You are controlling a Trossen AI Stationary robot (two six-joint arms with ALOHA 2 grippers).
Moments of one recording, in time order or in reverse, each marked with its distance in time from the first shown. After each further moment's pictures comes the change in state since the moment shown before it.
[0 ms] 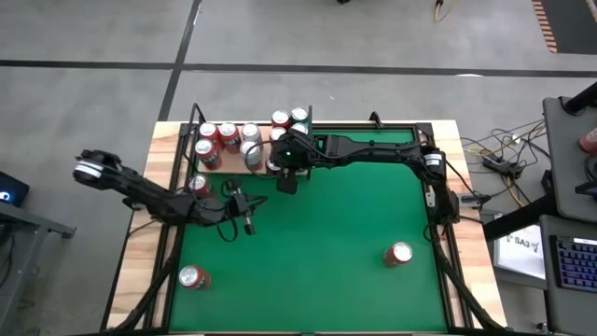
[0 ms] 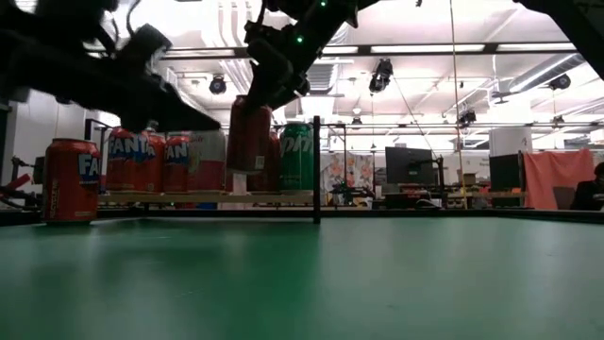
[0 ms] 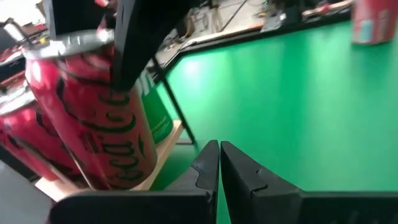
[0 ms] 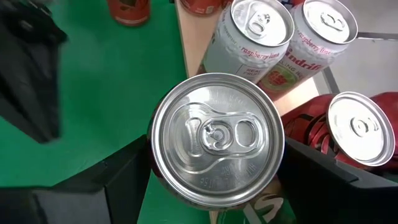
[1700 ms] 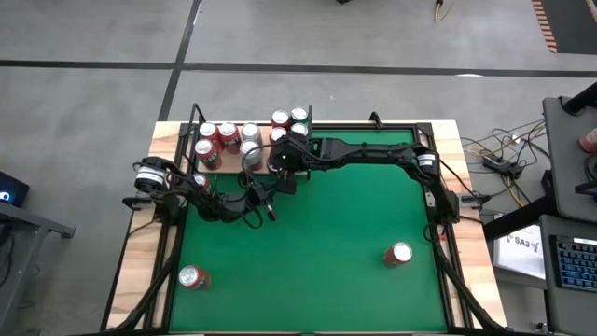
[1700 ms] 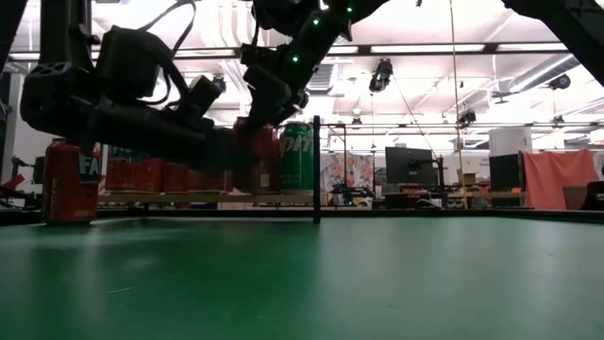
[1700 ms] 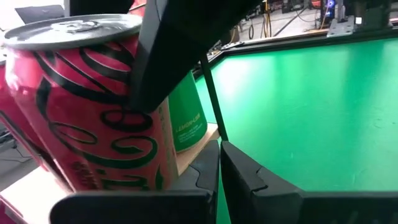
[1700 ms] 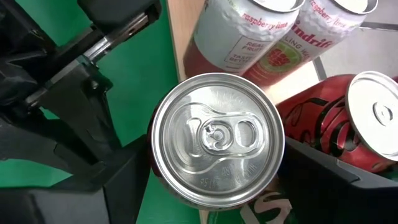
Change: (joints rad) left arm 0.190 0.580 0.091 0.622 -0.001 0.017; right arm -0.008 0.052 0.000 0.000 0.055 -0.019
